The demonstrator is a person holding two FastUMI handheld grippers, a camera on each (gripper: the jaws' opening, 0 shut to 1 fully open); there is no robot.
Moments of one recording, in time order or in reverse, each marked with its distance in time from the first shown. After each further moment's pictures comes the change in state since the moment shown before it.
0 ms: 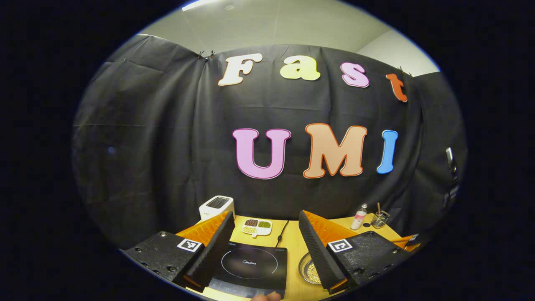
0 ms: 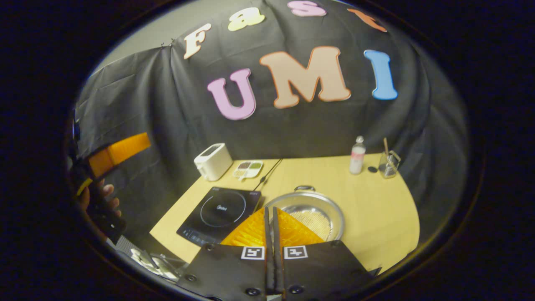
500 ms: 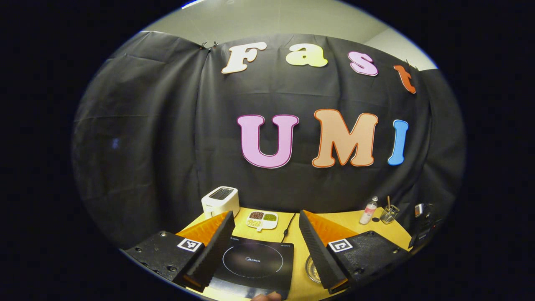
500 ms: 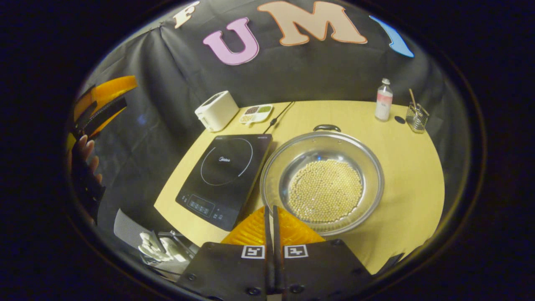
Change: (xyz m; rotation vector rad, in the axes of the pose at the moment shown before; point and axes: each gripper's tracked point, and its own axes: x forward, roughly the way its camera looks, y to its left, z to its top) left arm 0.039 0.013 -0.033 -0.010 0.057 0.001; right arm 0.060 0.008 -0.109 0.025 0.330 0.036
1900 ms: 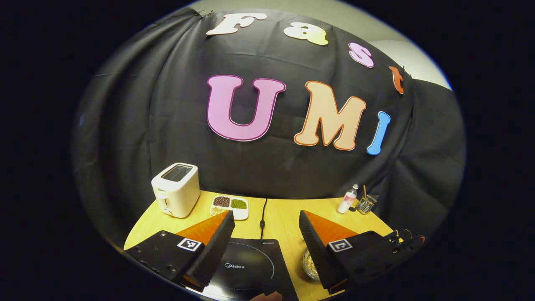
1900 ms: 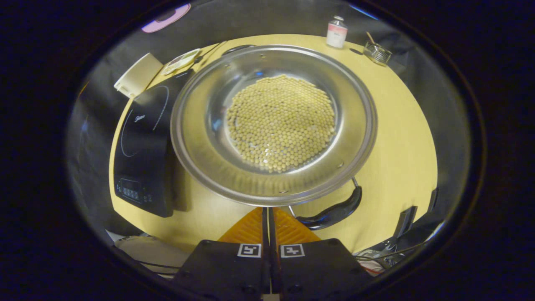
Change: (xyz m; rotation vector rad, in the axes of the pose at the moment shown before) left arm 0.098 0.002 -0.068 -0.092 0.150 -0.307; right arm 0.046 -0.076 -0.115 0.215 0.395 -0.375
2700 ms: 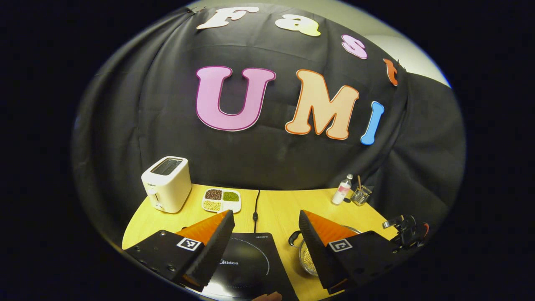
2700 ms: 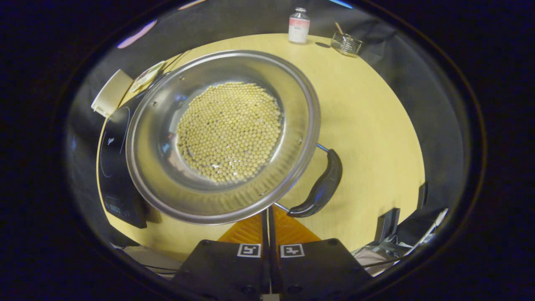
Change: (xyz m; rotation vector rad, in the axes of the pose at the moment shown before) left arm 0.009 -0.014 -0.026 0.042 0.081 -0.036; right arm 0.010 -0.066 0.025 0.105 0.001 -0.087
